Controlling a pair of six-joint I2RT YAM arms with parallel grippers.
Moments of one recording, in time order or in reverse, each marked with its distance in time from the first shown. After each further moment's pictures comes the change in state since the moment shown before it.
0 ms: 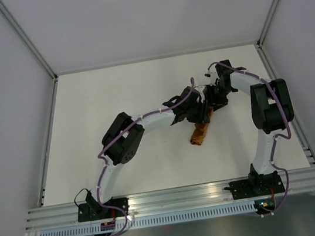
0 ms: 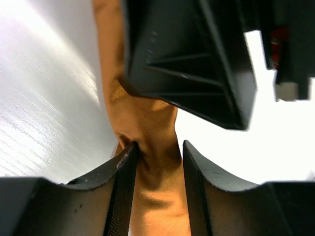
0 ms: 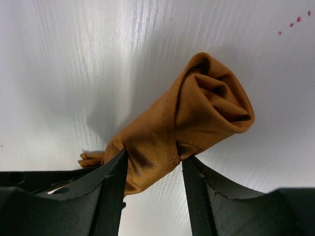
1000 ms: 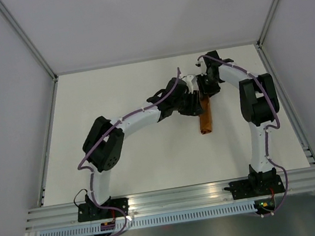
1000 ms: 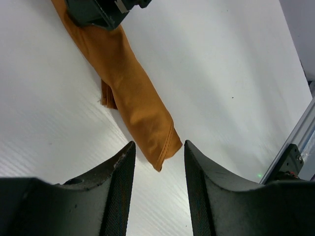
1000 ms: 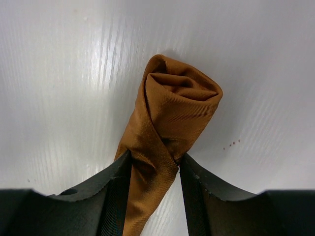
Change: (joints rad) left arm 0.059 -0.214 -0.107 0.005 0.048 0.007; right arm 0.071 0.187 0.284 0.011 0.207 -0.026
